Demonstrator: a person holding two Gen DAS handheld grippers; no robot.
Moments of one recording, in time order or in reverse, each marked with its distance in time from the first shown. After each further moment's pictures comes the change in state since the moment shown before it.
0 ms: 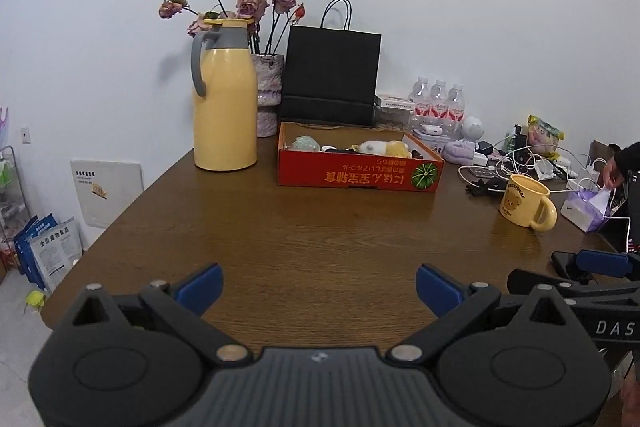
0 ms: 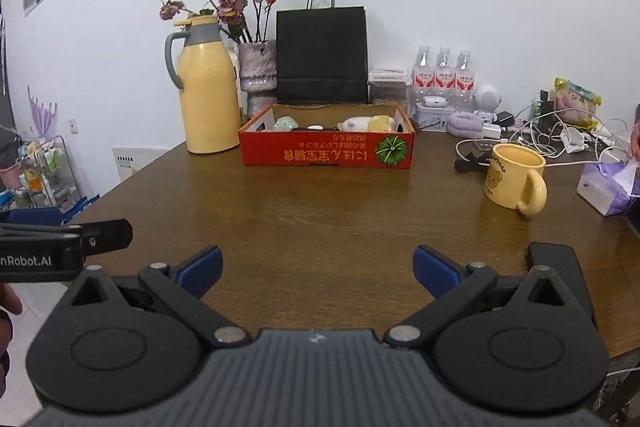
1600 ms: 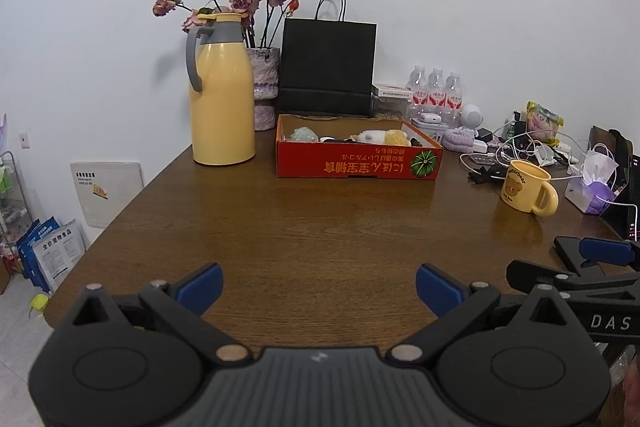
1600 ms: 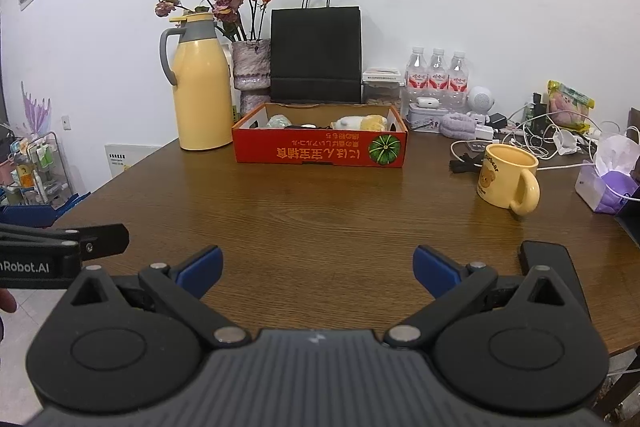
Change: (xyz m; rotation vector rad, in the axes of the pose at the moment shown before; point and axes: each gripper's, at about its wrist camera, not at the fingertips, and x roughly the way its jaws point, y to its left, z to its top) left arm 0.000 -0.002 -0.004 0.030 0.024 0.006; right arm 0.003 0.003 -0.006 -0.014 0.001 -0.025
